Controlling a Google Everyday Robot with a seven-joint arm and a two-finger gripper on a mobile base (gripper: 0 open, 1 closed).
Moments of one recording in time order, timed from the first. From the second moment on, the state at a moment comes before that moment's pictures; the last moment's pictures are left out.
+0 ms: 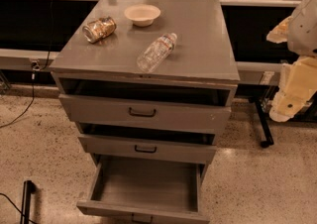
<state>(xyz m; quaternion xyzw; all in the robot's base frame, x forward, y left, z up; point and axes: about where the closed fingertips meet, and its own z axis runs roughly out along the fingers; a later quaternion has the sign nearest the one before) 0.438 -0.216 0.977 -0.60 0.78 -0.04 0.16</state>
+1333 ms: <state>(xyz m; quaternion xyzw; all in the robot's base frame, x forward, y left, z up) 0.495 -0.149 0.942 -0.73 0.66 0.05 0.18</state>
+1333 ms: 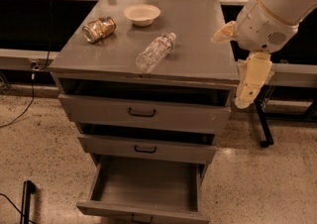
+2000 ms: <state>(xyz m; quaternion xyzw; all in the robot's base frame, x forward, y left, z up) 0.502 -0.145 0.941 -0.74 0.65 0.05 0.18</state>
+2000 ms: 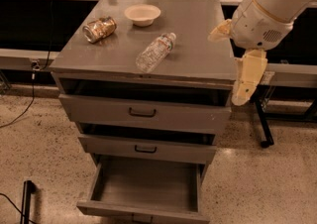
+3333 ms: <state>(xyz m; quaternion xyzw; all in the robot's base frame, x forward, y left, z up) 0.603 -0.105 0.933 -0.86 0.48 -0.02 0.16</state>
